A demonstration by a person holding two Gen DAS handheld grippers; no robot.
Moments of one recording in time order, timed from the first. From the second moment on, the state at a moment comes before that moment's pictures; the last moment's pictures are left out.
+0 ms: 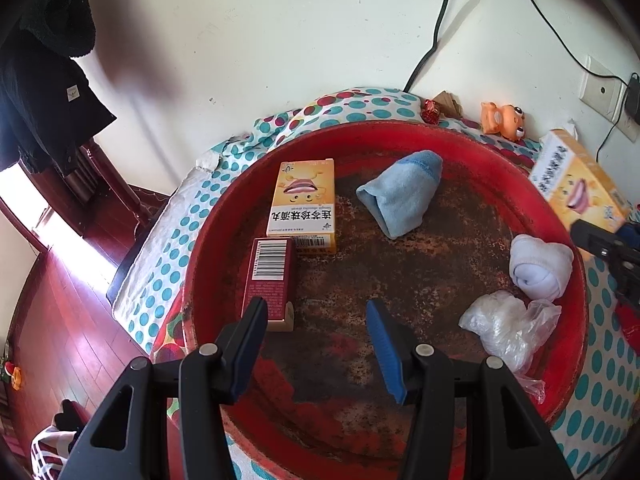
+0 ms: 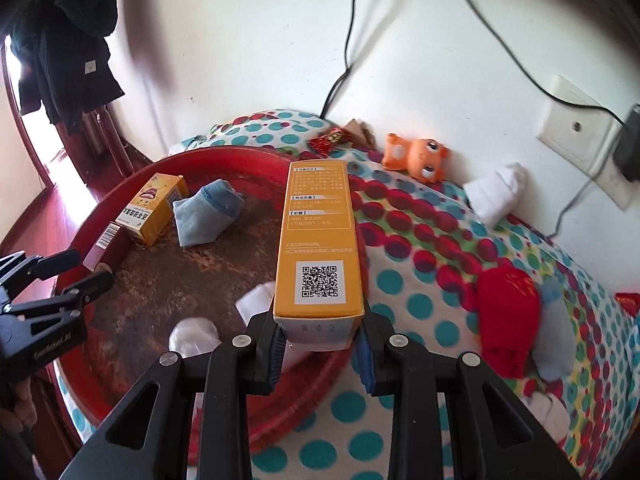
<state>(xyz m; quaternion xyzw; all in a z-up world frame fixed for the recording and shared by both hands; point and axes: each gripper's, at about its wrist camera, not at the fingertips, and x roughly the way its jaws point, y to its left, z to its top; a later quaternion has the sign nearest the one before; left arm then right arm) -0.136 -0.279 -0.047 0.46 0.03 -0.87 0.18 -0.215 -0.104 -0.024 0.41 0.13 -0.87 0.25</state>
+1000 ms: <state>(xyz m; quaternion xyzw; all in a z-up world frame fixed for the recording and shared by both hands) -0.137 -0.293 -0.051 0.45 0.06 -0.87 0.17 -0.267 -0.163 -0.063 0.45 0.15 -0.85 0.23</state>
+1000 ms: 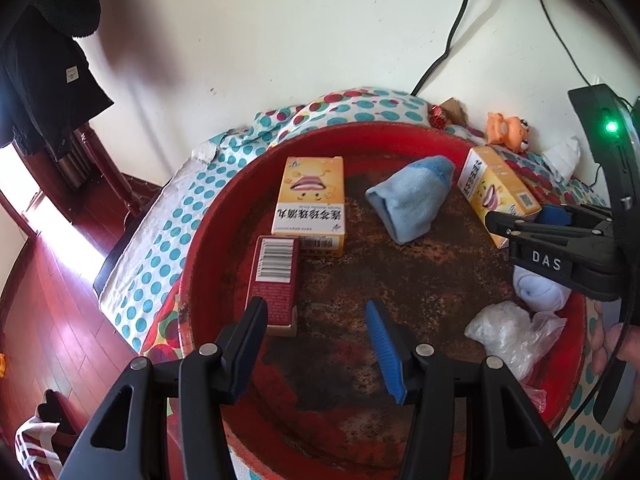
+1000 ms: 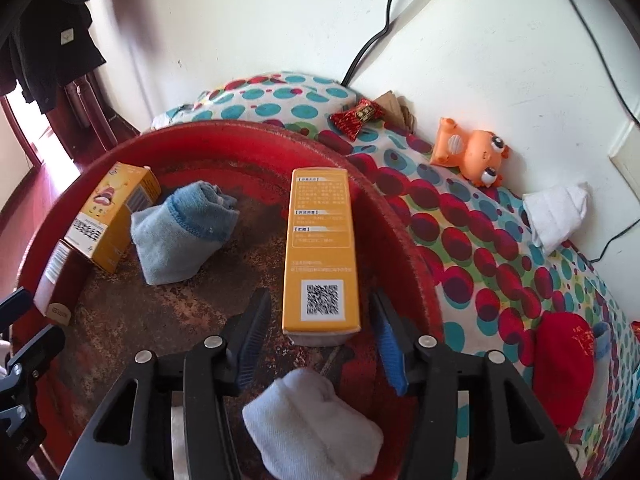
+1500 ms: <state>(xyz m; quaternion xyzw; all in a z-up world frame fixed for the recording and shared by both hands) -0.142 -0.239 -0.047 0.45 0.02 -0.89 0.12 -0.192 0.036 -0.014 0.42 0.09 -0.89 0.16</state>
